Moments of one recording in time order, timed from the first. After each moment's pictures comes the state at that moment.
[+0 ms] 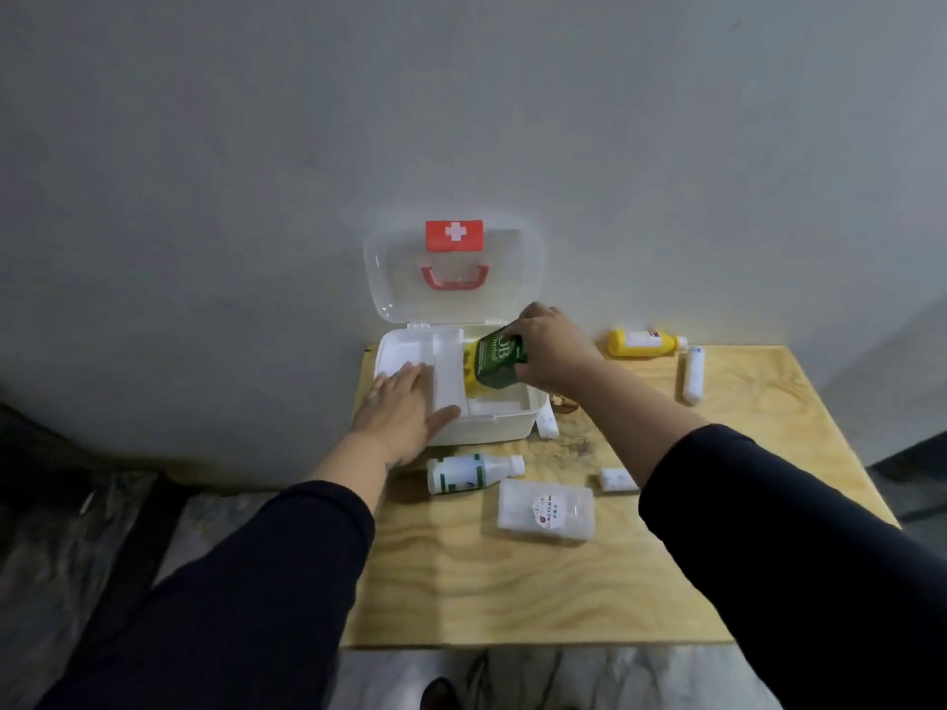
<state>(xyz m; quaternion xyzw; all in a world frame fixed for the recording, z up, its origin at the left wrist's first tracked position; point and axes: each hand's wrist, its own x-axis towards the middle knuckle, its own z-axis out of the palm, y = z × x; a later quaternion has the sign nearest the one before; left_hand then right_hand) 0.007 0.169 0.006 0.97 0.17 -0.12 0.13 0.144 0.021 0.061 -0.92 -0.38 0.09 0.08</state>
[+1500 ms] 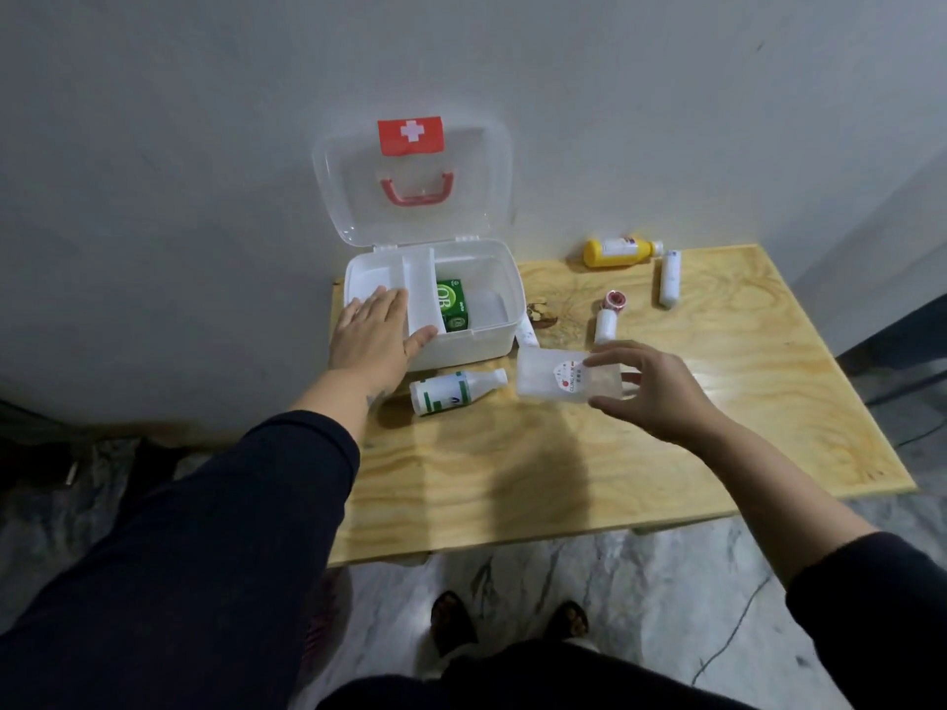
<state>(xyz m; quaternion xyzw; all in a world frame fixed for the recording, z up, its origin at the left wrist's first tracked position) 0.004 0.174 -0.023 0.98 0.15 -0.08 0.04 0.069 -0.139 0.000 -0.90 -0.26 0.13 0.33</state>
